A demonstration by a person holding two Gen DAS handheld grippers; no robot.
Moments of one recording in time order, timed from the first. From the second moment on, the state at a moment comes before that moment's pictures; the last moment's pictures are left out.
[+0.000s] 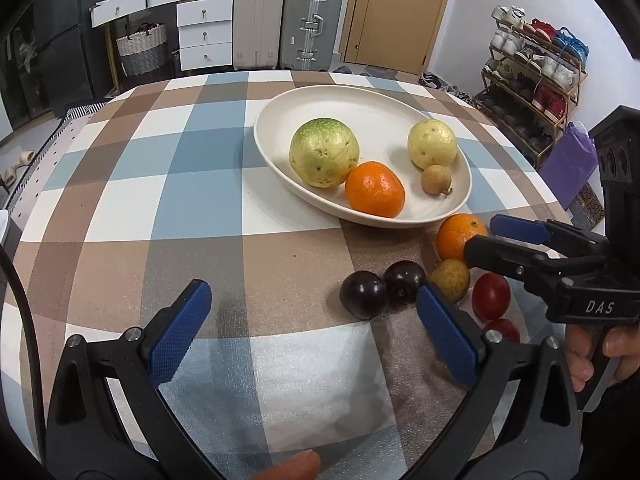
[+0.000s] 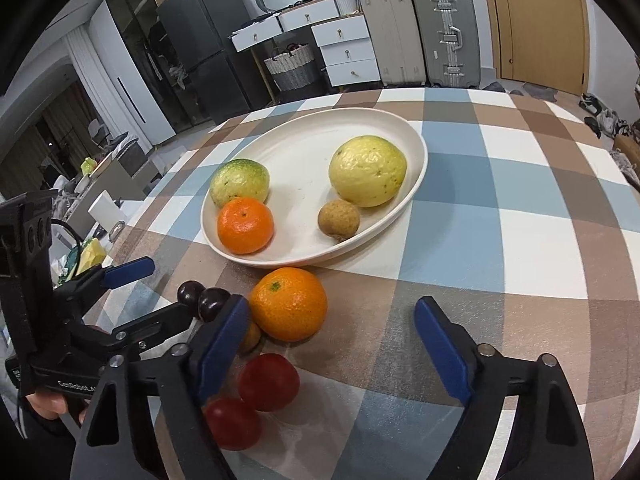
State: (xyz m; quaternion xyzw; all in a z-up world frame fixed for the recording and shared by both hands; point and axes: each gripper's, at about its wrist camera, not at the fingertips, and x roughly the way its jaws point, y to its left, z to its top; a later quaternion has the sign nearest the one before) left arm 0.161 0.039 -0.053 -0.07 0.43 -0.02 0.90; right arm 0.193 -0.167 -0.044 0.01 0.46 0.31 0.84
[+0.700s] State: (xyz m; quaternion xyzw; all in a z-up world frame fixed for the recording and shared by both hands) left arm 0.160 0.035 -0.051 -0.08 0.43 -0.06 0.90; right arm 0.190 -0.159 -0.043 0.04 0.45 0.35 0.82
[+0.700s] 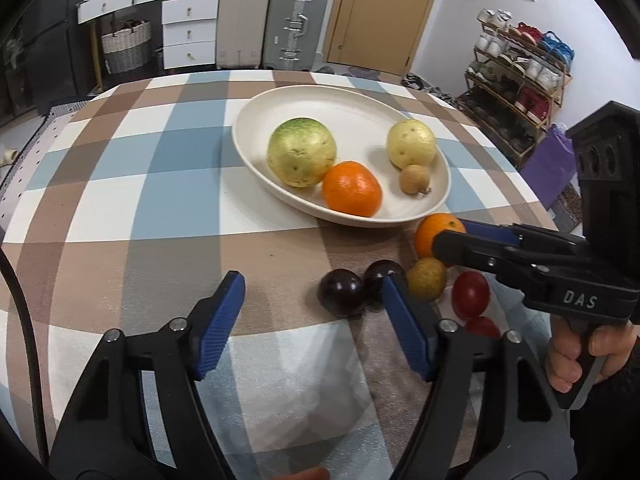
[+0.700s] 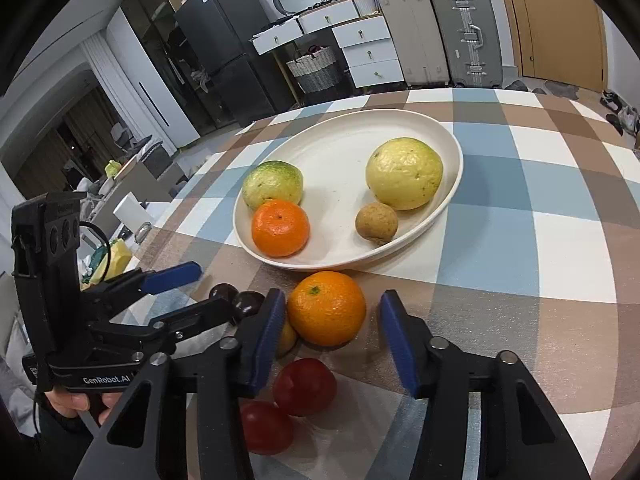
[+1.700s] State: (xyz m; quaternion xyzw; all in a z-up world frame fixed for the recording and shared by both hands) left arm 0.157 0.033 -0.052 -0.10 0.43 -0.11 0.89; right arm 0.186 -0.179 -0.034 0.05 0.43 0.34 0.83
